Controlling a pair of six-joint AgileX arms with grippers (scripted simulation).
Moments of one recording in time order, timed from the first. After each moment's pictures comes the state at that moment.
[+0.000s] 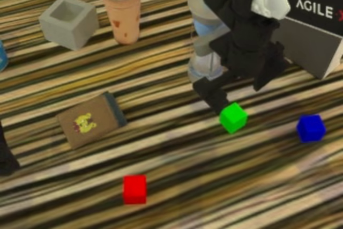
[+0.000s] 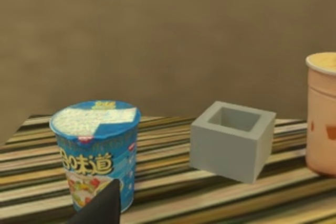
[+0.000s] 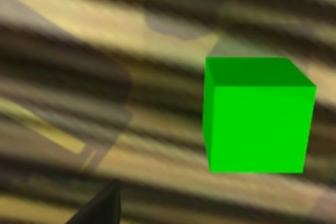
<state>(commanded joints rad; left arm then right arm) 0.02 0.00 0.00 0.00 0.00 0.00 0.51 2.25 1.87 -1.19 0.00 -0.08</state>
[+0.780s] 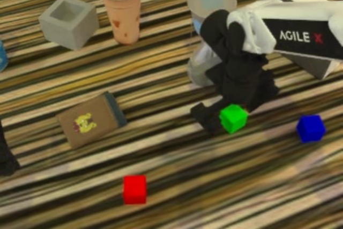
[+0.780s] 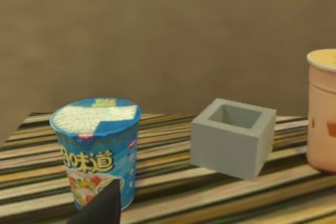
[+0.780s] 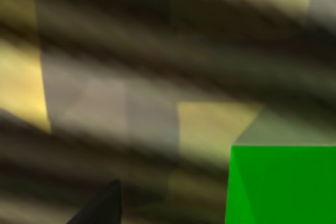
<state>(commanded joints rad) 0.02 0.00 0.00 0.00 0.00 0.00 0.51 2.34 1.69 -0.93 0.00 -0.08</state>
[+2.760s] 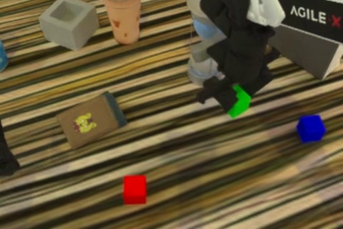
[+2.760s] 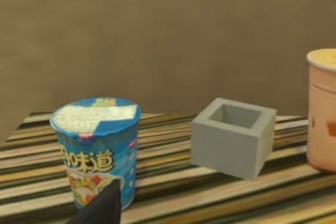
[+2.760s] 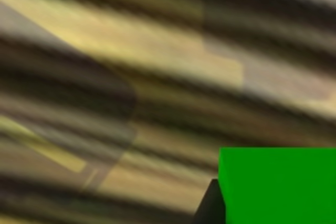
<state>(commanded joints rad) 0.02 0.00 0.00 0.00 0.00 0.00 0.52 2.26 1.84 -1.14 0.00 -0.07</state>
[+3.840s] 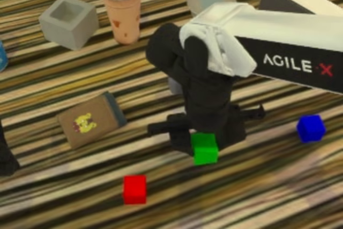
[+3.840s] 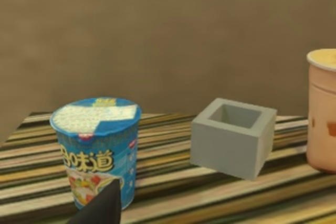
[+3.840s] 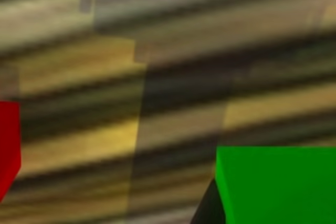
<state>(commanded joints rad) 0.02 0.00 0.00 0.00 0.00 0.00 0.79 2.09 1.63 -1.14 0.01 0.64</state>
